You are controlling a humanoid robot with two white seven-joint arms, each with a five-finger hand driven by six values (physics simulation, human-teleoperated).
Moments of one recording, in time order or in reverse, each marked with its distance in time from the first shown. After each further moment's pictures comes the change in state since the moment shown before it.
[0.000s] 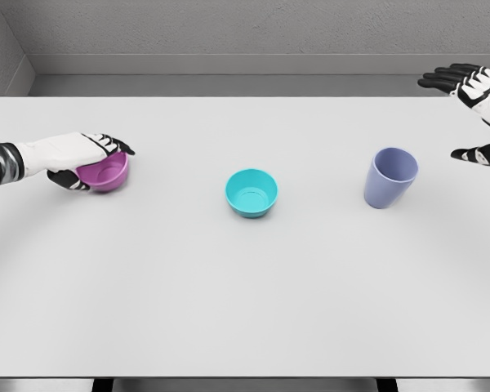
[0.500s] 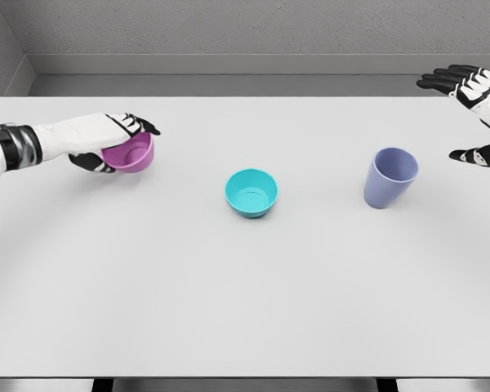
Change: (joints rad) left arm -0.037 -0.053 0.001 -0.071 0.049 0.000 0.000; right arm 0.003 0.007 0.000 0.001 0.000 0.000 0.000
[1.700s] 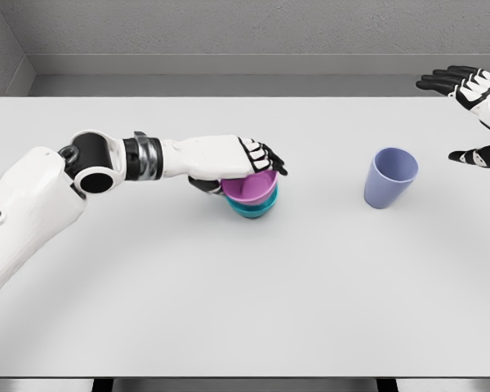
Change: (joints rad) left arm -0.069 -0.224 -0.199 -0.198 -0.029 0.000 -0.015; right arm 0.002 -0.001 0.000 -0.003 -0.001 0.000 0.000
